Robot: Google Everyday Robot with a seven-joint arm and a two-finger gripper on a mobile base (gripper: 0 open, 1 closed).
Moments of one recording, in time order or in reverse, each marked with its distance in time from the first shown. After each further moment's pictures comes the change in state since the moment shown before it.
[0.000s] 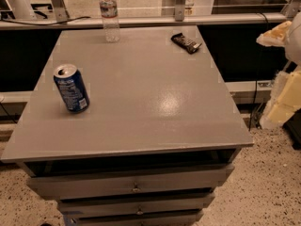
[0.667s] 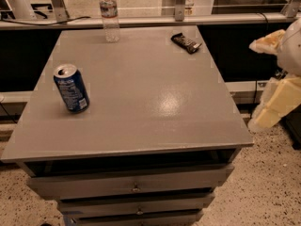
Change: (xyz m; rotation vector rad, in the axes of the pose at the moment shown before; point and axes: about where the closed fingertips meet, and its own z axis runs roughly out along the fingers) arm -0.007 0.004 0.017 -0.004 -0.091 0.032
